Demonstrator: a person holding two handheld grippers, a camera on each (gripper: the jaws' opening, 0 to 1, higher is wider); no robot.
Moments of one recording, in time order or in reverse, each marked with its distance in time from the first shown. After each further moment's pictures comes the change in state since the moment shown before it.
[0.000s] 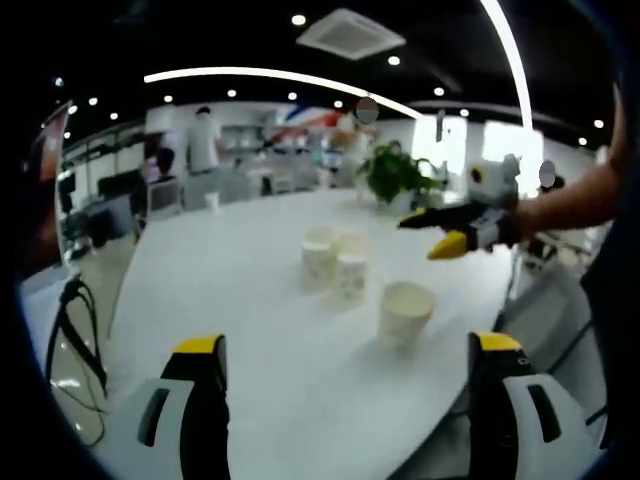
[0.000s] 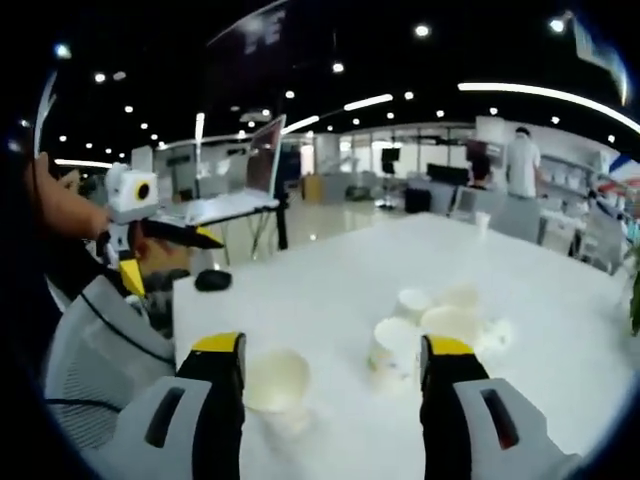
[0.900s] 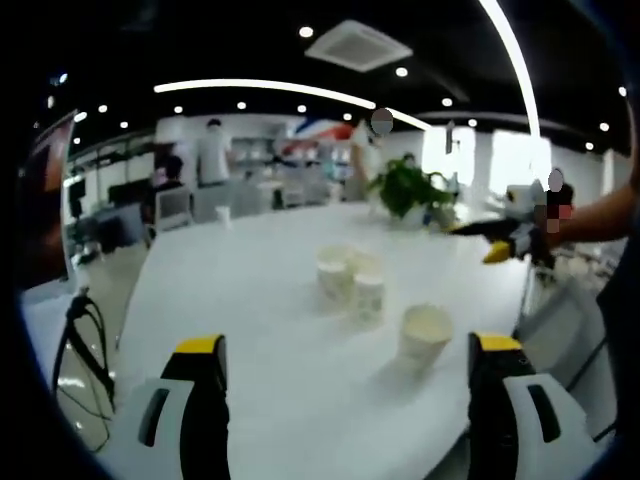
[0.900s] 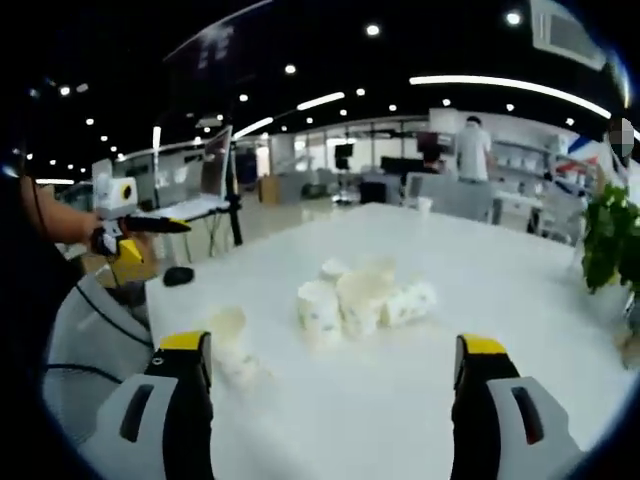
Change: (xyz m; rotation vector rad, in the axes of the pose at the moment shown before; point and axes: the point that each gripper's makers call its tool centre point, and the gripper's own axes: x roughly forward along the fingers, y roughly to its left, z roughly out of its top) left arm 0.008 0.019 0.020 0.002 -0.051 0.050; right arm -0.077 -0.059 -0.036 0.091 0.019 -0.165
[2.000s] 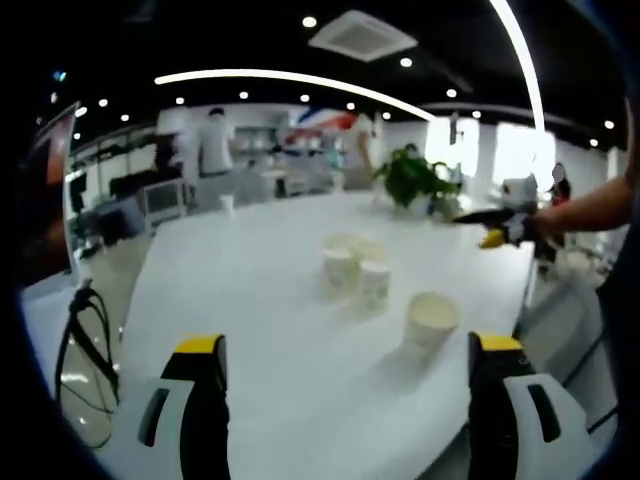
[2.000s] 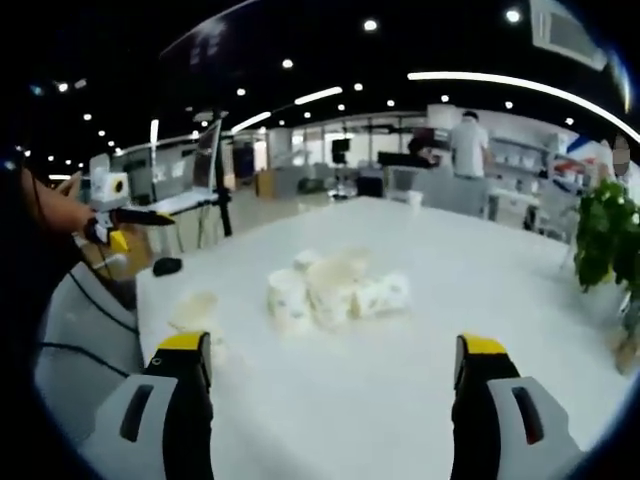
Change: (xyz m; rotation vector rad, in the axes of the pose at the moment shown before) left arm -0.004 0.006 -0.010 -0.003 0.051 0.010; right arm 0.002 -0.045 -0.010 0.003 0.021 -0.013
